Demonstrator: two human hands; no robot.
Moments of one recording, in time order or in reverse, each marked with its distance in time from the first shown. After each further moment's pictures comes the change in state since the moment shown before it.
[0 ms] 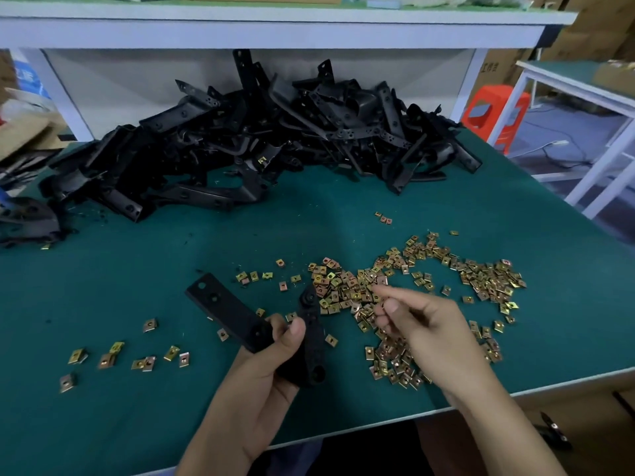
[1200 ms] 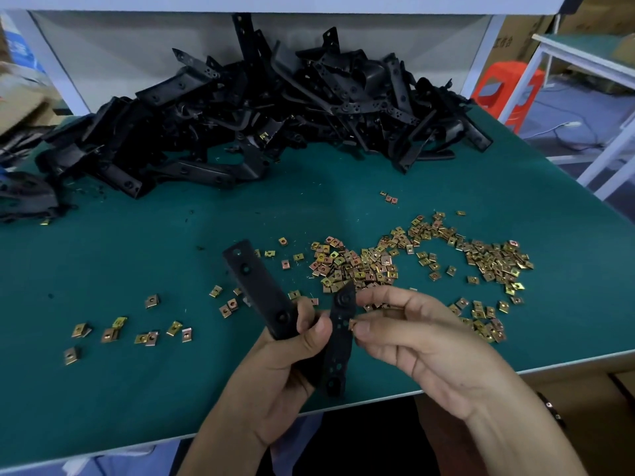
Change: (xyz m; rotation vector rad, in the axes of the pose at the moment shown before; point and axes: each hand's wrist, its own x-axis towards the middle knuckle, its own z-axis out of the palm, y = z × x) left_hand -0.012 -0.007 0.007 0.071 -0.236 -0.053; right_hand -0.028 -0.039 0.012 0.530 -0.366 0.365
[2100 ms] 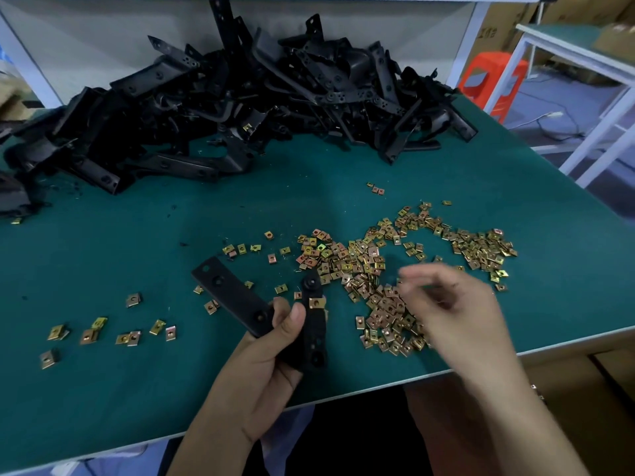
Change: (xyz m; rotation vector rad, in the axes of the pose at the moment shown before) left_hand 0.010 -0.014 -0.019 -0.155 0.202 -0.023; right_hand 0.003 0.015 -0.049 -0.735 0.602 -0.419
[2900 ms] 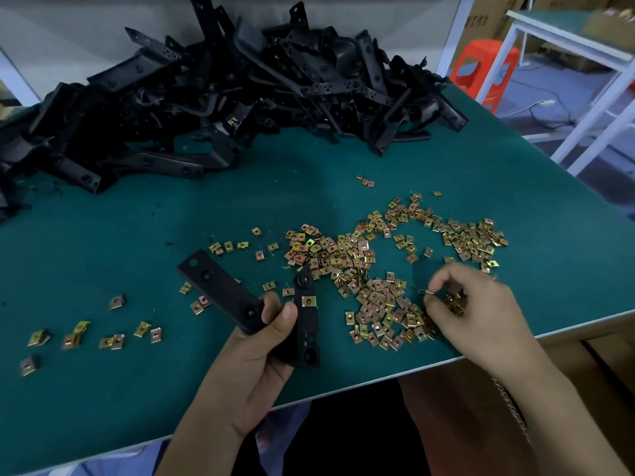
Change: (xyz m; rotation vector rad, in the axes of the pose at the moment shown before) left_hand 0.002 -0.001 0.005 0.069 -0.090 0.036; right_hand 0.019 0.050 -0.039 -0.501 -0.043 -0.174
